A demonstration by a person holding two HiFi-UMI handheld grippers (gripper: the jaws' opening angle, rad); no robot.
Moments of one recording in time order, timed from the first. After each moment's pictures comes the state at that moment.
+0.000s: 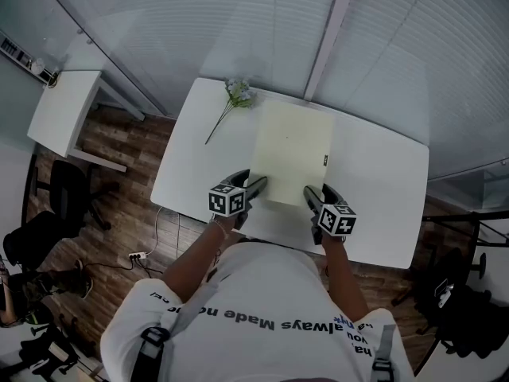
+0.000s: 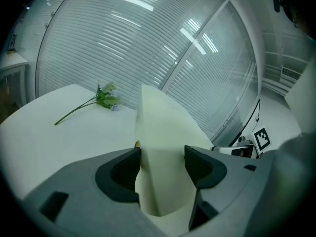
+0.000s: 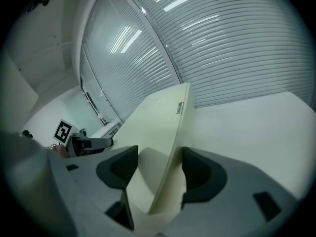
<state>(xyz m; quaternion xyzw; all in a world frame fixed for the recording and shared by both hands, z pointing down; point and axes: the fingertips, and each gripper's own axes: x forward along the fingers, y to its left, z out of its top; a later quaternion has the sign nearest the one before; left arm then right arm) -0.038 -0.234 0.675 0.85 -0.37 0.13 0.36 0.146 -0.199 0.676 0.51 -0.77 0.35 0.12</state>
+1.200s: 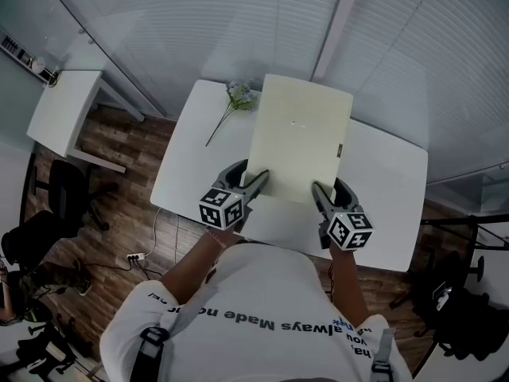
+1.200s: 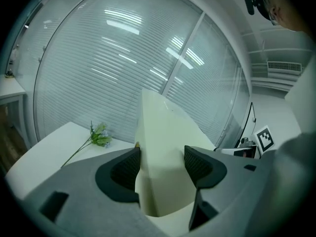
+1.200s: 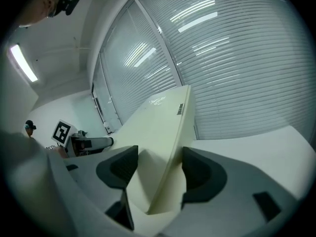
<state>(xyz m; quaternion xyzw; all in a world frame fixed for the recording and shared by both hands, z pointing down) -0.038 -0.245 0.549 0.88 -0.40 0.06 0.26 0.147 -0.211 0.553 0.52 -0.81 0.26 0.07</state>
